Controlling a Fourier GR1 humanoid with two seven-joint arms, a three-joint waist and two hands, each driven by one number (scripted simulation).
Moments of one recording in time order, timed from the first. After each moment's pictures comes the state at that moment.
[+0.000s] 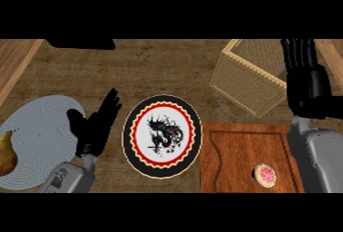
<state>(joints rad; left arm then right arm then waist) -0.20 0.25 -0.32 -1.37 0.36 0.29 0.10 -0.42 -0.23 -0.03 -1.50 -0.15 -0.19 -0.12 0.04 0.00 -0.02</state>
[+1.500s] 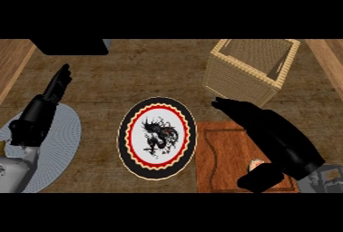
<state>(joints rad) -0.22 0.57 -0.23 -1.49 0.17 0.21 -0.05 -0.38 -0.62 0.53 -1.96 0.27 0.23 0.55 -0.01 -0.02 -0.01</state>
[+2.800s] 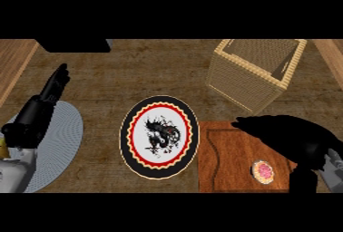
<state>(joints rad) -0.19 0.52 -0.15 -1.54 0.11 0.14 -0.04 -0.47 -0.76 0.51 -1.93 -0.05 0.77 0.82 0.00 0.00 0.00</state>
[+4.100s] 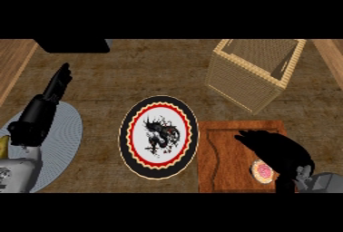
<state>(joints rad) -0.19 0.39 -0.03 -1.53 -0.03 0.03 -0.03 -0.19 -0.60 0.49 -1.74 0.61 0.71 0.39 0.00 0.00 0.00</state>
